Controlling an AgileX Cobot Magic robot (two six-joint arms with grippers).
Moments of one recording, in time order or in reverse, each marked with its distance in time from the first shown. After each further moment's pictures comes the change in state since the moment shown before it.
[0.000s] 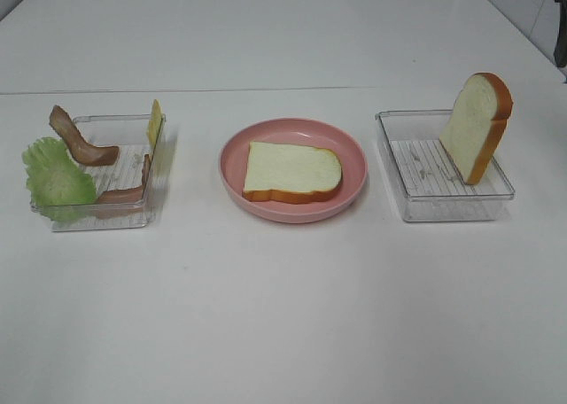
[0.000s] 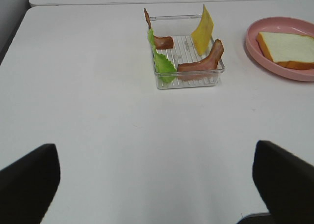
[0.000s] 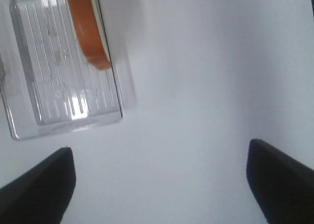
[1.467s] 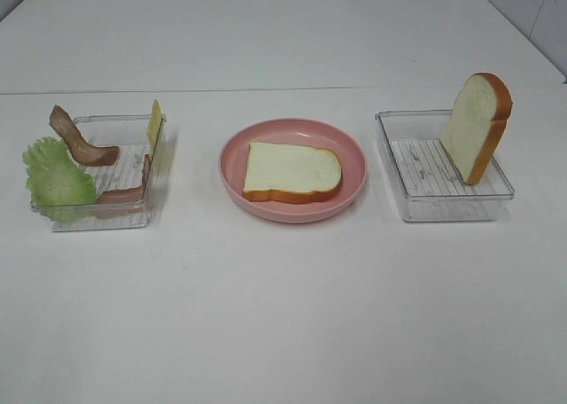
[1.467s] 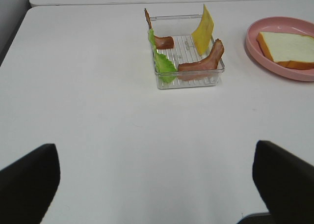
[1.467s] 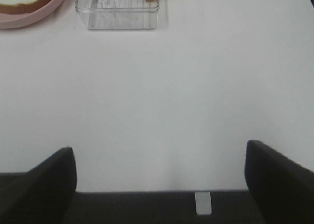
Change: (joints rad) left arm 0.000 0.000 0.000 0.002 0.000 0.000; right arm 0.000 -1.605 1.067 0.115 -0.074 -0.183
